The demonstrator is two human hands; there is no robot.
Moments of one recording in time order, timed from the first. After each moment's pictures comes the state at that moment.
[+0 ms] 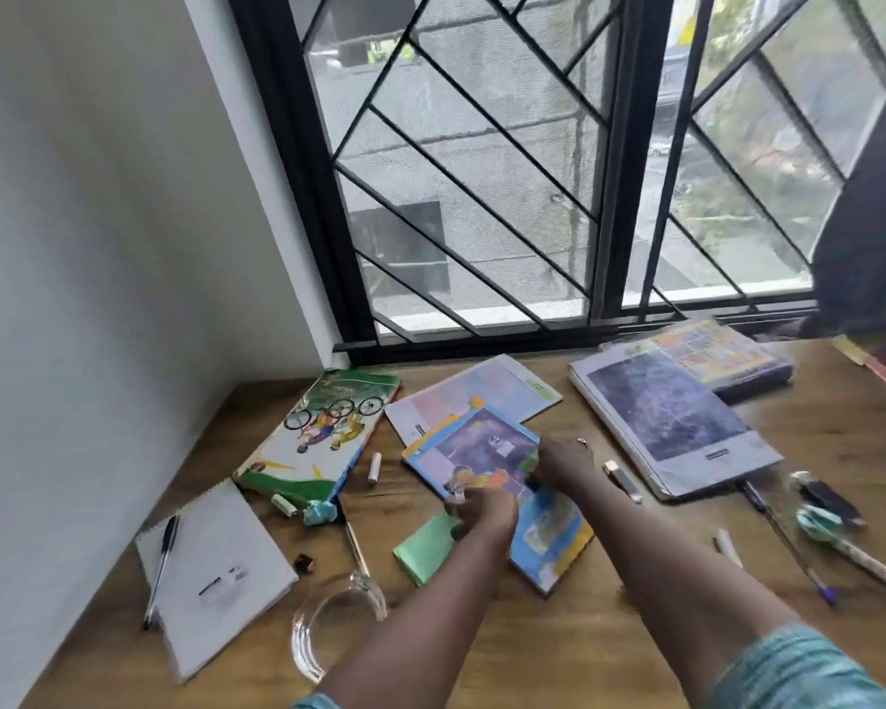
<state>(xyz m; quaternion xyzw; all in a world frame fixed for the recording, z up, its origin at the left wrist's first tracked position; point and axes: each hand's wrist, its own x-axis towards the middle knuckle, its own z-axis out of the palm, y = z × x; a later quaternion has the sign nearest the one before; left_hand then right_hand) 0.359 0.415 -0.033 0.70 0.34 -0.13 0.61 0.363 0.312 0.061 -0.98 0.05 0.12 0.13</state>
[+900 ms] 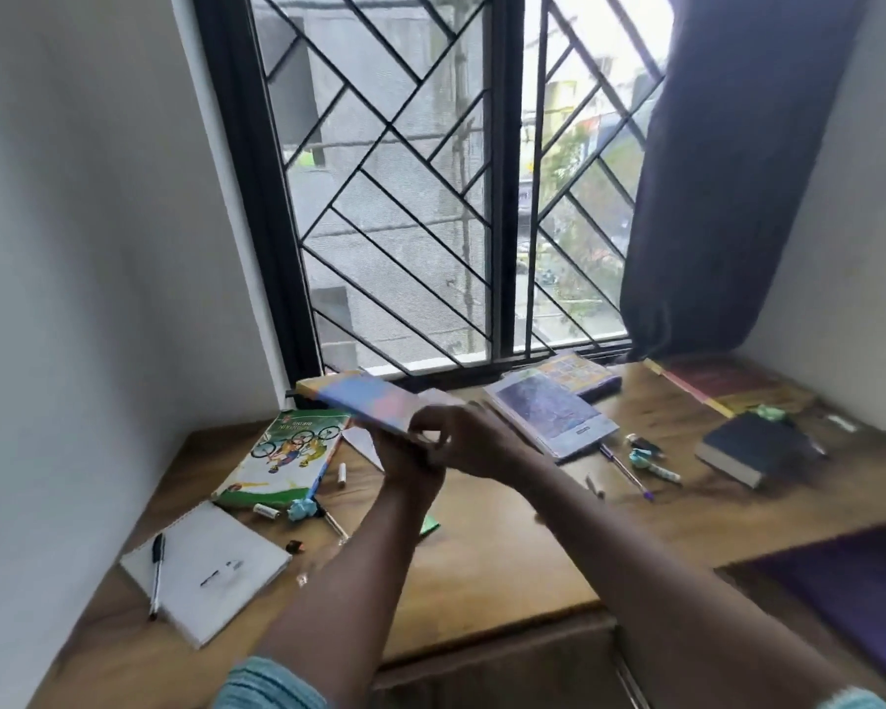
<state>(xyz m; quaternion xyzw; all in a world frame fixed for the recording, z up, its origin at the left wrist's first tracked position) 0.196 0.477 0.174 0.33 0.05 -0.05 0.94 0.149 0.384 0.222 -0.94 -0.18 -0.13 0.27</state>
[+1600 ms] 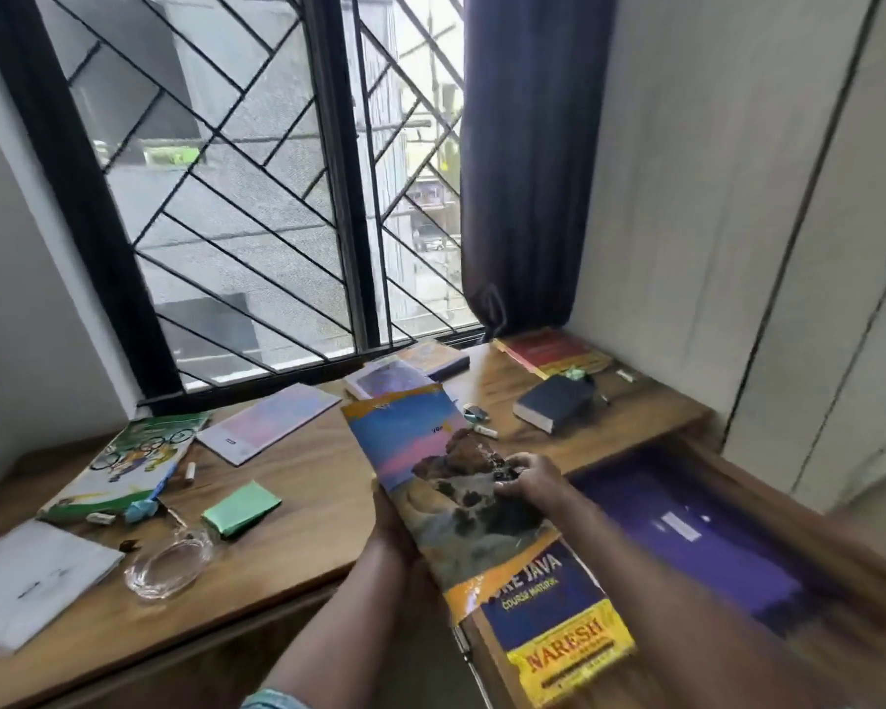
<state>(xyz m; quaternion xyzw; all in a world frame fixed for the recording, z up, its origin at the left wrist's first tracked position) 0.034 0.320 0.100 0.55 0.02 -0.26 0.79 -0.043 0.140 0.151 -0.81 0.22 -0.02 0.54</state>
